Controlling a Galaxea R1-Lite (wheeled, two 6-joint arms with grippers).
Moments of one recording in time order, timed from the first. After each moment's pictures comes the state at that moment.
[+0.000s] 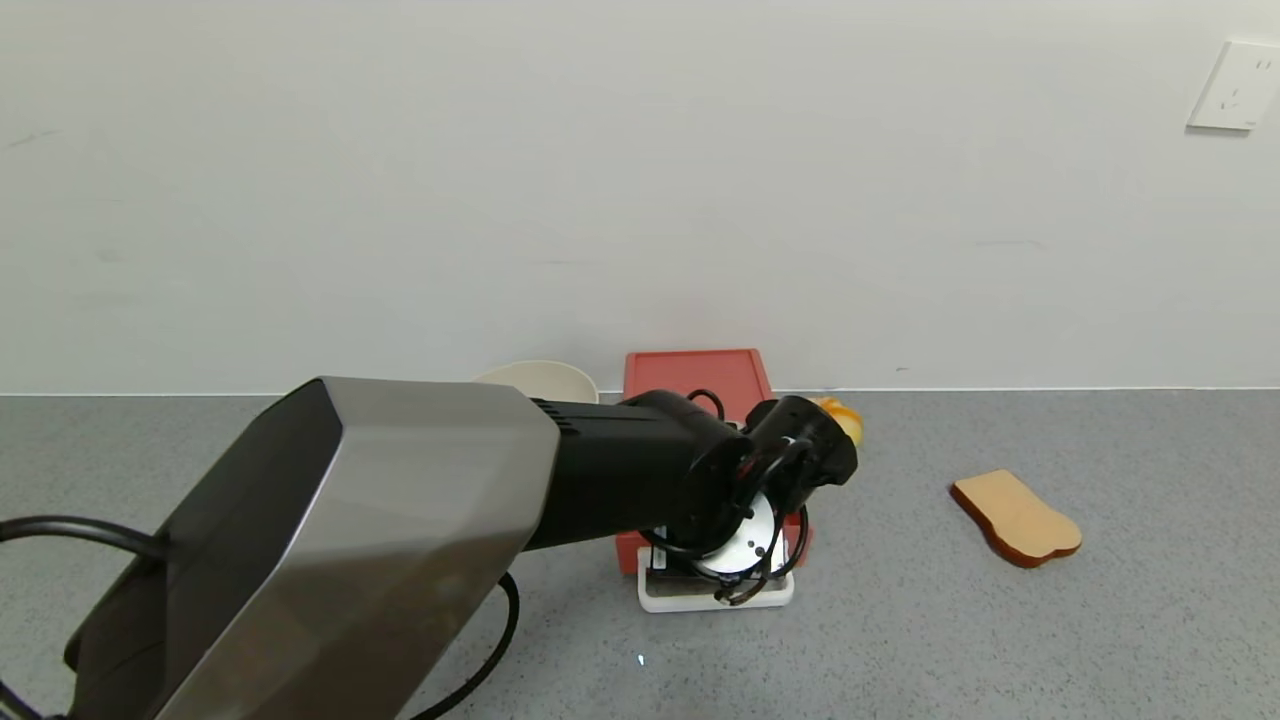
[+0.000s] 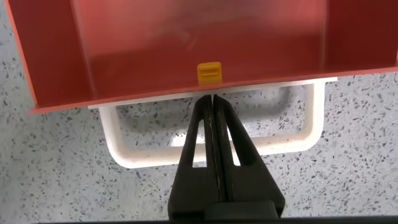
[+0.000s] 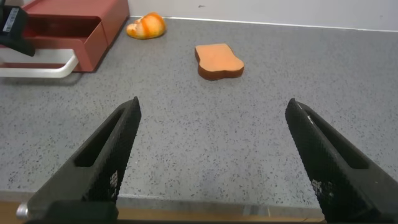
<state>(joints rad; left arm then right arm) -0.86 2.34 -1.87 0.64 0.42 -0.72 0.00 0.00 0.00 0.00 0.03 -0.01</state>
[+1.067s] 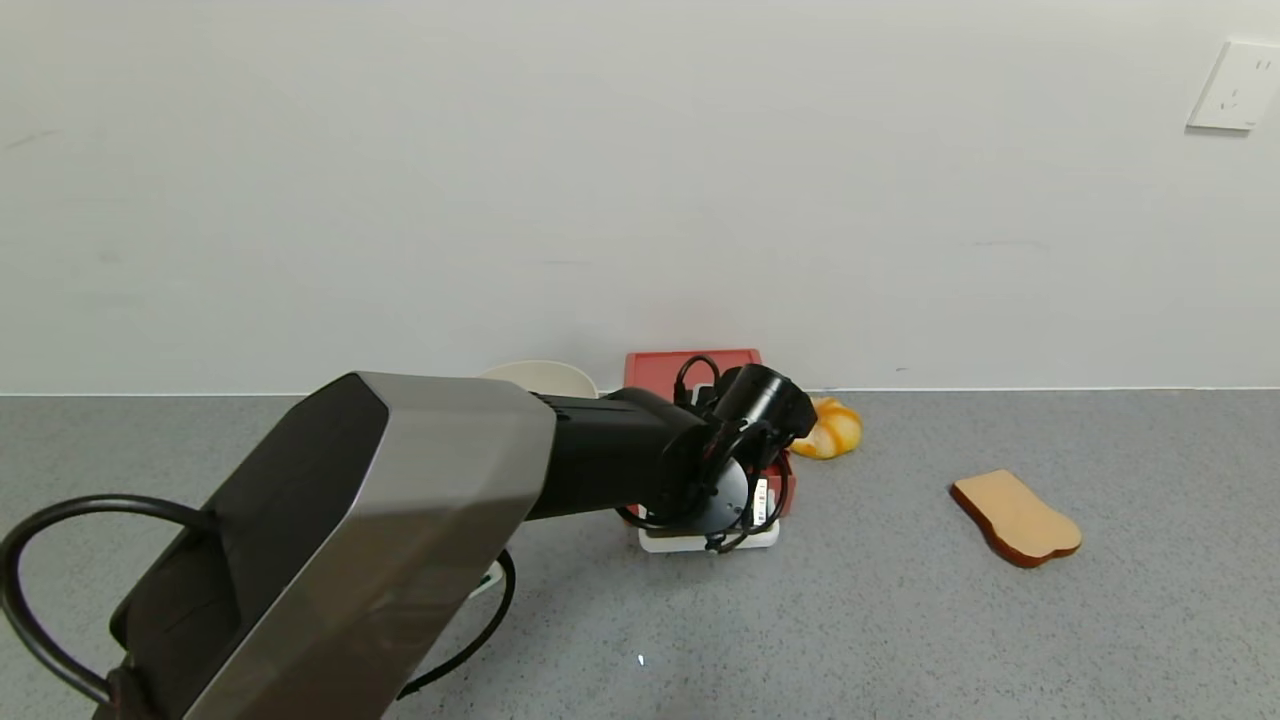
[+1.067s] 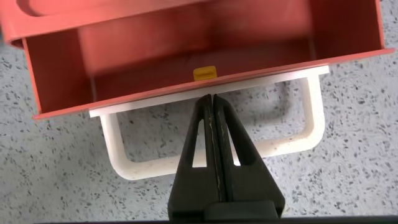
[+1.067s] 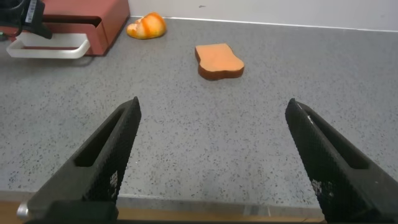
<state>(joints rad) -0.78 2.38 -1.88 0.42 0.45 -0.51 0.00 0.00 0.00 0.00 0.03 -0.01</state>
